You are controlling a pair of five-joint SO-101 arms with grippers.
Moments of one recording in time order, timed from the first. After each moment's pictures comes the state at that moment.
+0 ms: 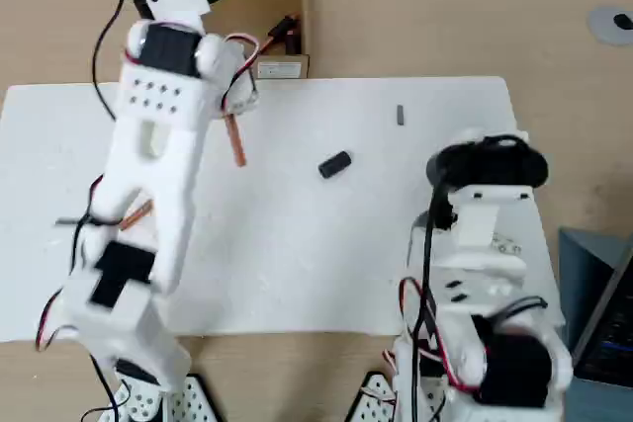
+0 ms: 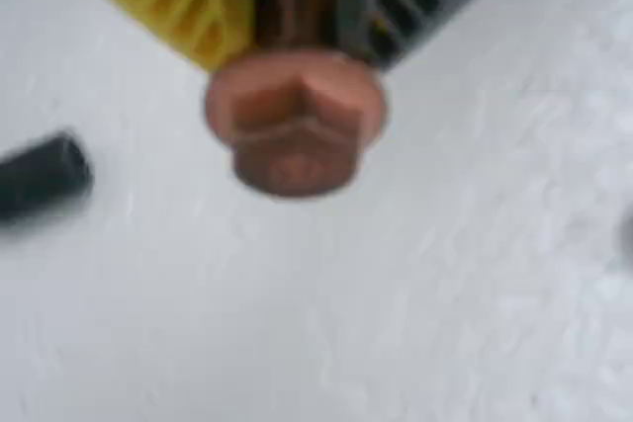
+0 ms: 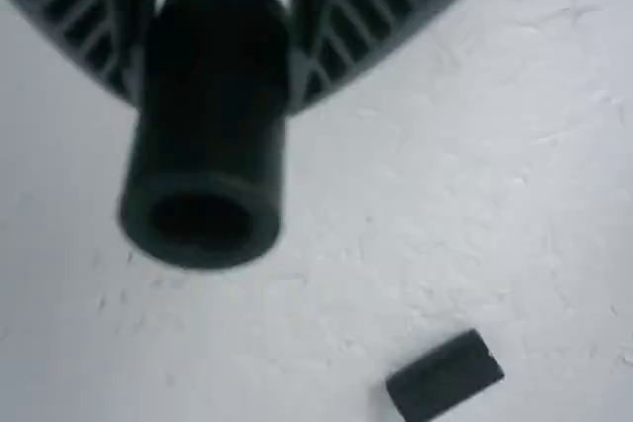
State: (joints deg) left arm 11.9 9.8 -34.6 99.9 19.1; right arm -0.6 -80.1 43.4 89.0 -10.1
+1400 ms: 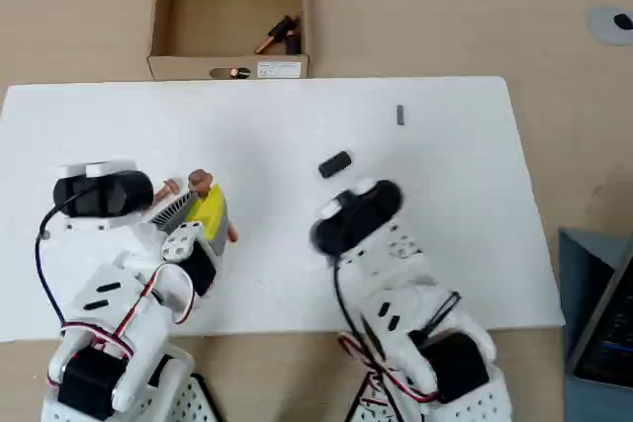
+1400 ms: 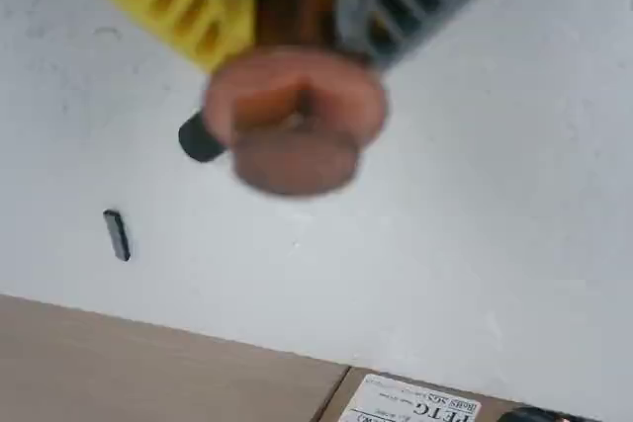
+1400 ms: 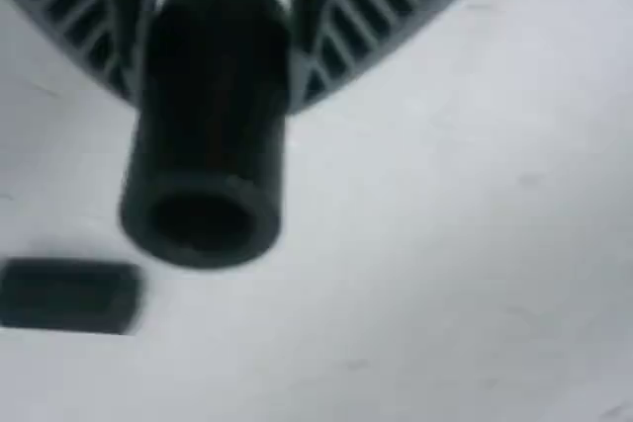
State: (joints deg) left arm 16.7 -103.8 70.3 58.2 16.8; right arm -30.0 -103.6 79.8 68.5 0.0
